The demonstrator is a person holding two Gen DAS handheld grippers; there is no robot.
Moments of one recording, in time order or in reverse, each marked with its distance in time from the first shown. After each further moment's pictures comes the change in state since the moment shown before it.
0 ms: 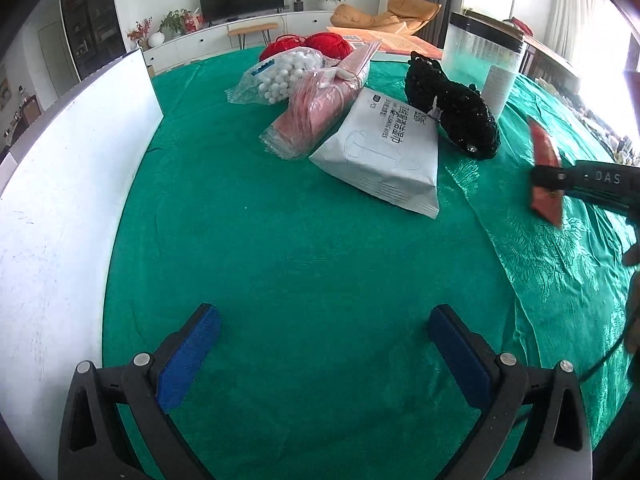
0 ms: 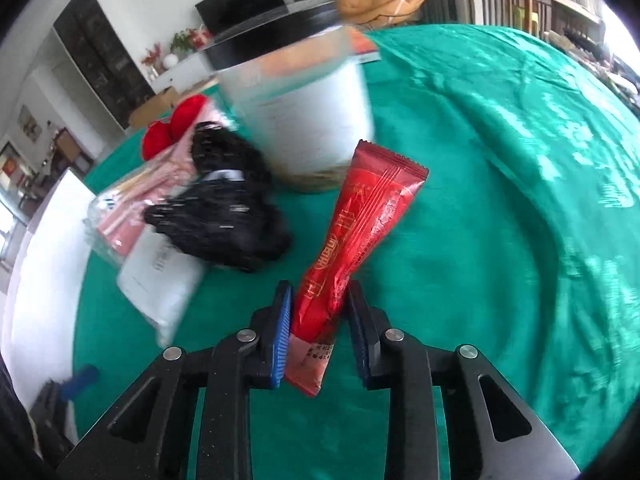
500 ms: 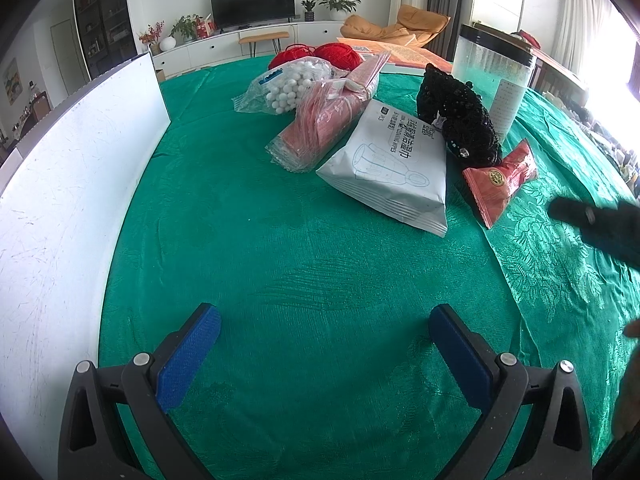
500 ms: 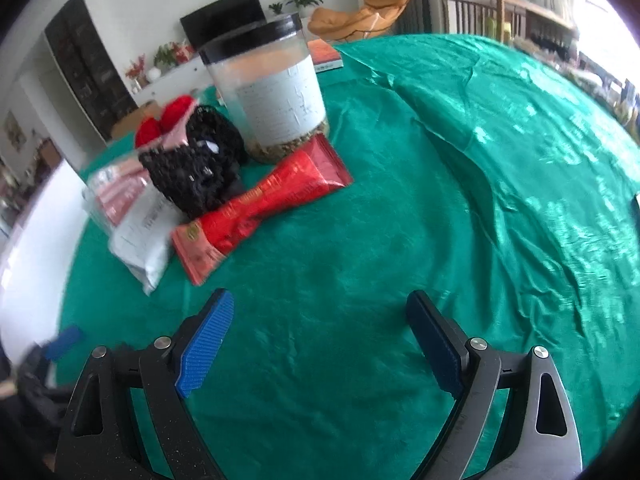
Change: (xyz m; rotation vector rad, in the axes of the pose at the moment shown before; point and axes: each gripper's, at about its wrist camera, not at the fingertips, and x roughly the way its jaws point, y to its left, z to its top) left arm 0.001 -0.001 0.000 -0.030 -0.040 0.019; right arm -0.026 0.003 -0.038 0.059 -0.067 -0.018
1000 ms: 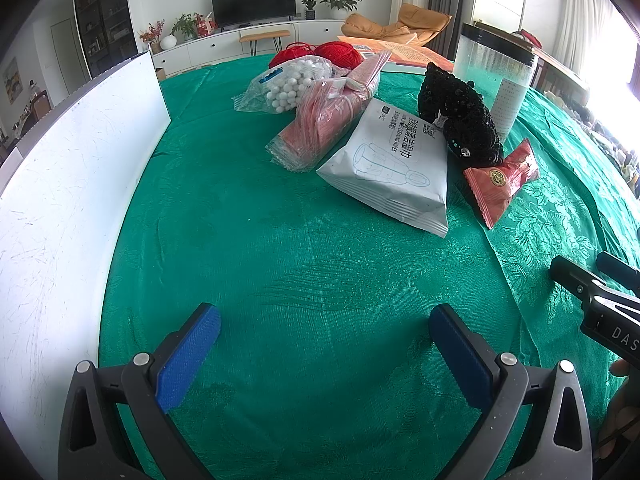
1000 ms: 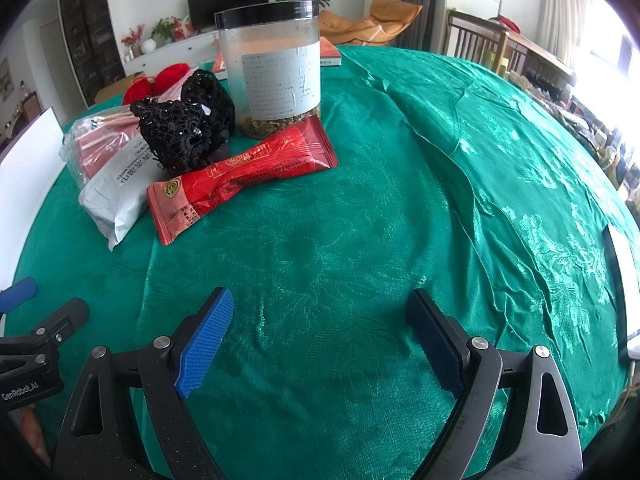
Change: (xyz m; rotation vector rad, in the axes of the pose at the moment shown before) left arm 0.001 -0.001 -0.001 -0.003 0.005 0.003; right arm 0.000 0.010 -0.027 -0.174 -0.015 -0.205
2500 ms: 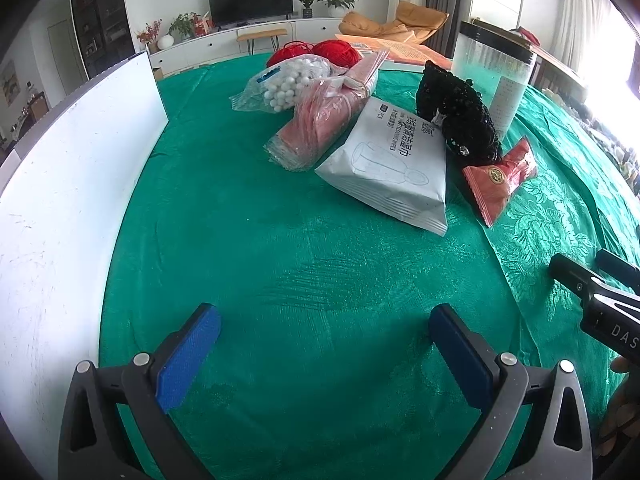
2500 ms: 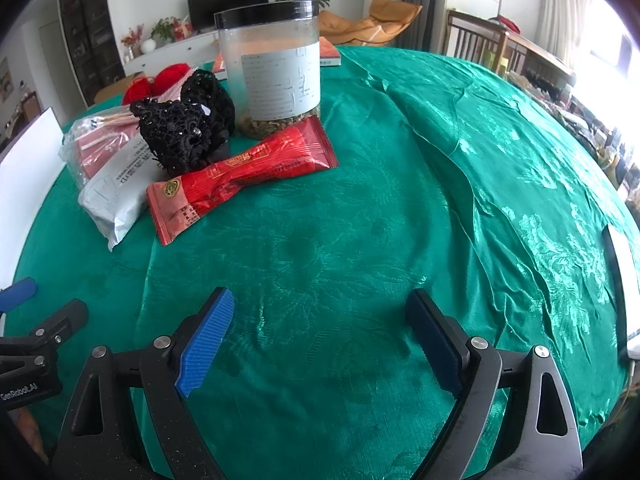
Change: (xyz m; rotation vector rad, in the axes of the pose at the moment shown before) left arm 0.000 0.000 0.002 0.002 0.003 -0.001; right arm 0.001 0.000 0.000 -0.001 0.000 0.000
